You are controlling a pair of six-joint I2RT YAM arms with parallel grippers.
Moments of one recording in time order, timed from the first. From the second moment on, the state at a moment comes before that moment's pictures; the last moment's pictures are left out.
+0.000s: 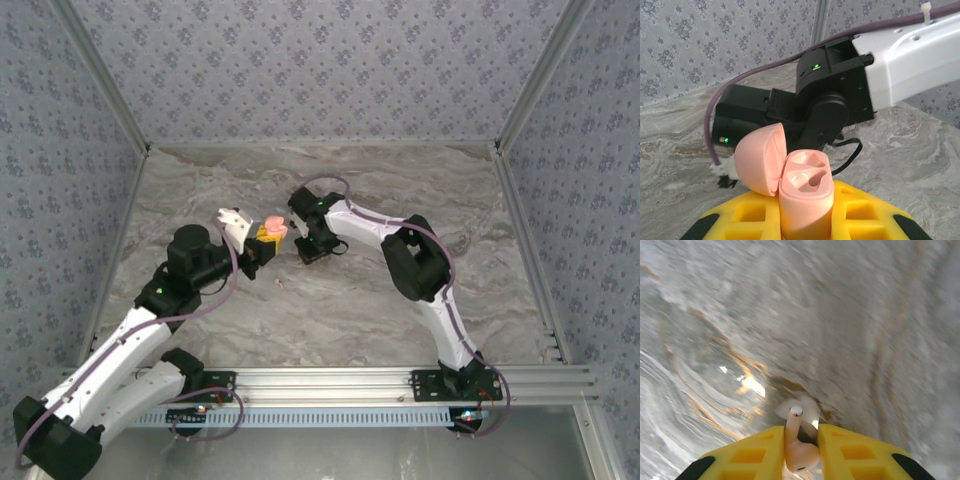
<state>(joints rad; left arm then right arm) -0.55 0.80 0.68 -0.11 0.33 -0.07 0.73 2.22 1.73 -0.89 -0.11 0.17</state>
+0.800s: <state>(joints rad) -0.60 0.98 0.73 -0.09 0.37 -0.07 0.59 1.99 1.38 -0.79 -0.14 0.22</state>
